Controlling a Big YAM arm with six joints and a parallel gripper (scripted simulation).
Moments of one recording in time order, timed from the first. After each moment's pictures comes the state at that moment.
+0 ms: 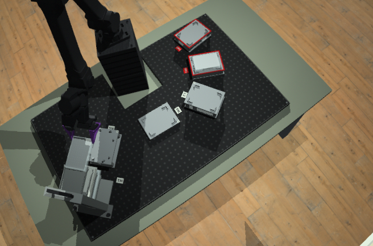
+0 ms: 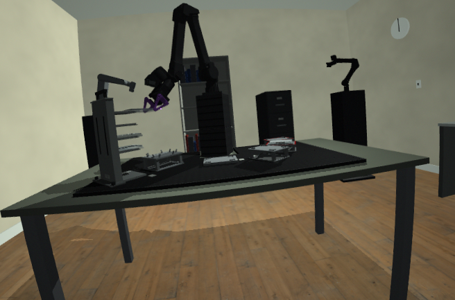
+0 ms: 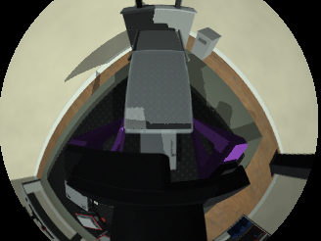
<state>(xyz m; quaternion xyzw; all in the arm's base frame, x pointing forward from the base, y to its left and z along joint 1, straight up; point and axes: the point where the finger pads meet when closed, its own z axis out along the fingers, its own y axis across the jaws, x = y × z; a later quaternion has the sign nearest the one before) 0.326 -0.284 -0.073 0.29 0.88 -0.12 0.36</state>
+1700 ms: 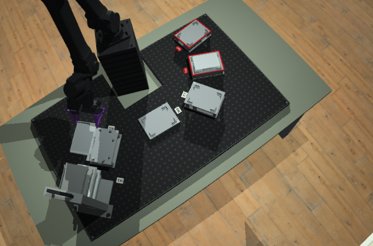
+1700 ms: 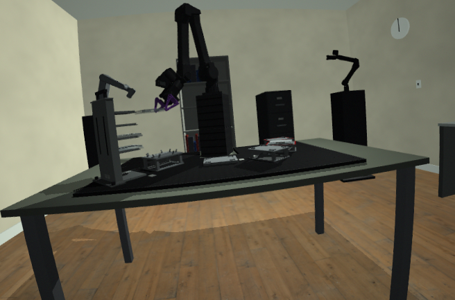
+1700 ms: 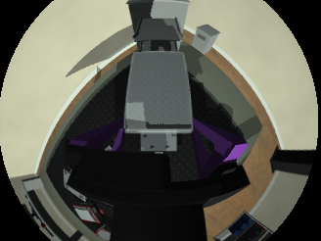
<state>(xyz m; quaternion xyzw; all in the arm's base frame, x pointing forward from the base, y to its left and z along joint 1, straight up) 0.275 -0.246 -0.075 0.29 0.88 -0.11 0.36</state>
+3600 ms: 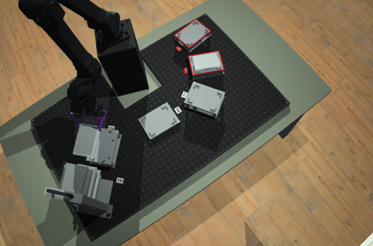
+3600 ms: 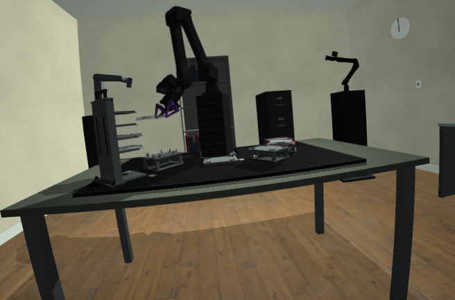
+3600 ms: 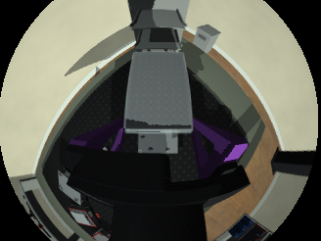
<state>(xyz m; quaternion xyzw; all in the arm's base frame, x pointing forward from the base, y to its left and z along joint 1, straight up) 0.274 -0.247 -0.106 0.29 0.88 -0.12 0.36</state>
